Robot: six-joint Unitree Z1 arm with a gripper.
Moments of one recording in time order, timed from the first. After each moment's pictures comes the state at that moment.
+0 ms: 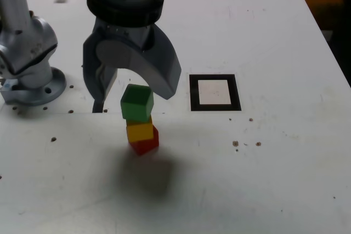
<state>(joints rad) -0.55 1.74 -1.44 1.43 -0.17 -0.33</state>
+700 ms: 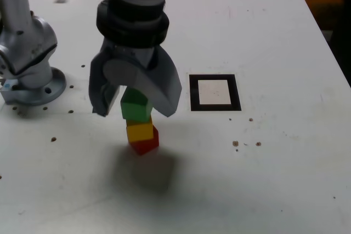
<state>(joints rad) -0.52 1.77 -1.35 1.34 -0.21 -0.30</state>
